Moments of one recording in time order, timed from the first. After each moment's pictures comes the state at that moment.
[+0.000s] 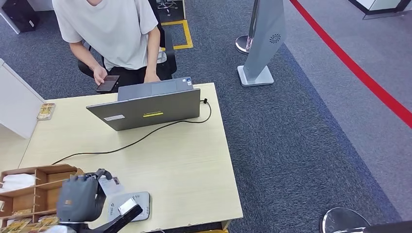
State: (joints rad) left arm 0.11 0.30 -0.54 -1.82 -1.23 0.24 0.24; right arm 0.39 -0.45 0.79 -1.30 -0.68 -0.69 0.10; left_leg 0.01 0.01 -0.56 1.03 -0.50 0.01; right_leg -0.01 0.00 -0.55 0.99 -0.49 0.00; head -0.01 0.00
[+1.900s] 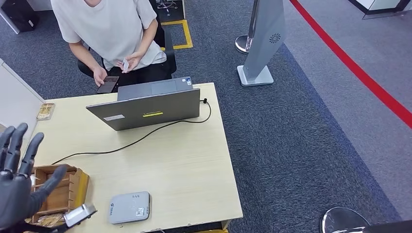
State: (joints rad) left arm 0.15 0.55 -0.34 -2.06 -1.27 0.43 0.09; right arm 0.36 -0.35 0.85 -1.17 -0.77 -0.69 0.06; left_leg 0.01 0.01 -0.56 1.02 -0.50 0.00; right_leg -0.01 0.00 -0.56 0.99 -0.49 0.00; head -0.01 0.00
